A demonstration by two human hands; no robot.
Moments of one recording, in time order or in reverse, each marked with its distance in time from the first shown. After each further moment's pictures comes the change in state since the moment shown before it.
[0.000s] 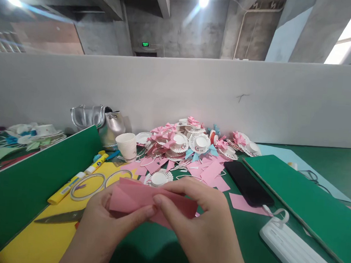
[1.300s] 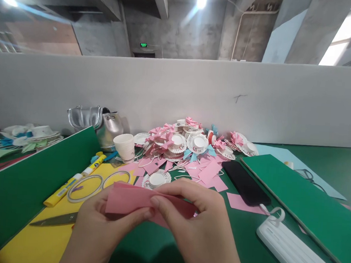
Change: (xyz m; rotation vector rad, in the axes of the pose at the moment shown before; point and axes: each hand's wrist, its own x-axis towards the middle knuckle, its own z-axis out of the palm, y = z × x) left_hand -0.003 -0.002 0.001 0.042 0.051 0.058; right_hand -0.002 -0.004 -0.003 0.100 -0.054 0.040
